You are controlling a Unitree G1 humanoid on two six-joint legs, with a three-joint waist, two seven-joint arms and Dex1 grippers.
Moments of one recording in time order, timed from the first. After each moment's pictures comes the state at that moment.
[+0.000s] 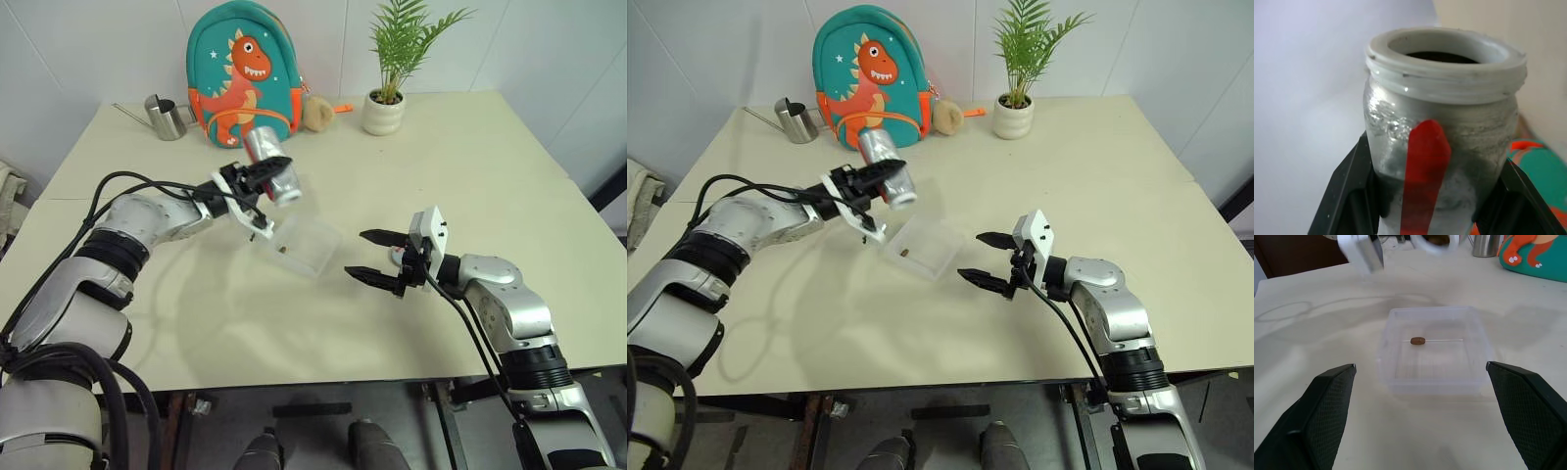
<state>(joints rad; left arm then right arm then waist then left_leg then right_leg) -1.19 0.77 -0.61 0.88 1.04 -0.70 0.54 -0.55 -0.49 0.03 0.07 0.41 0.33 1.03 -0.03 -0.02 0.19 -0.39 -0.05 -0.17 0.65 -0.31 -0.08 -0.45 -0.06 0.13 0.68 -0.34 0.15</state>
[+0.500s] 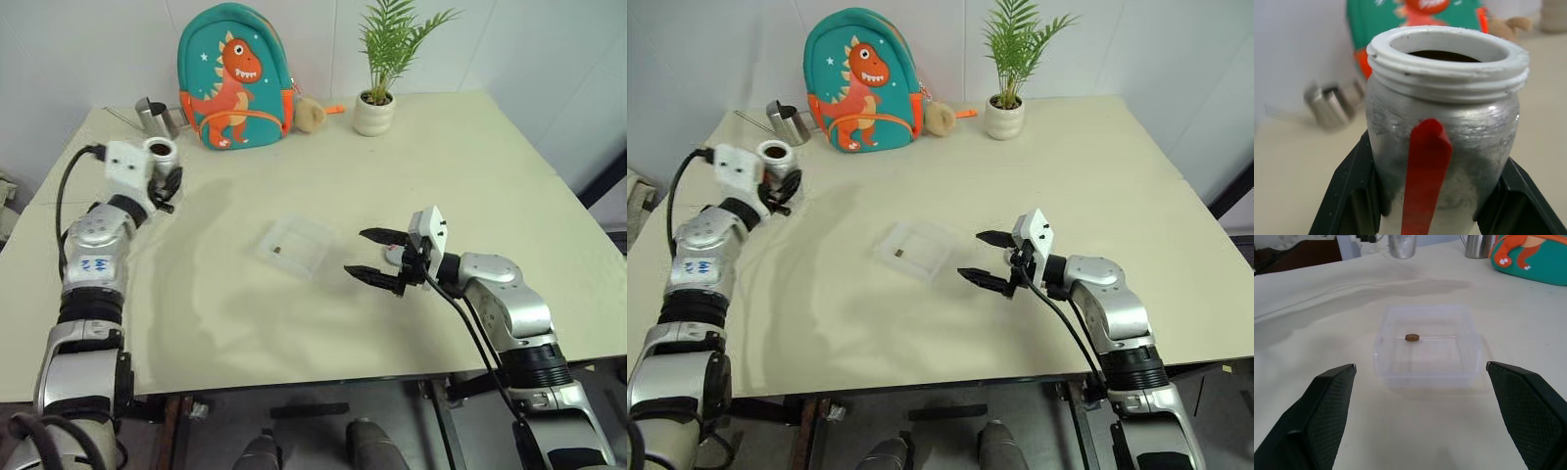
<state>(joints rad) -0.81 0.65 0.23 0.68 -0.25 0.10 -0.38 -0.56 -0.49 0.03 0.08 0.39 0.31 1.03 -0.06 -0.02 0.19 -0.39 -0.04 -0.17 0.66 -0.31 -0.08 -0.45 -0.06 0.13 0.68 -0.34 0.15</state>
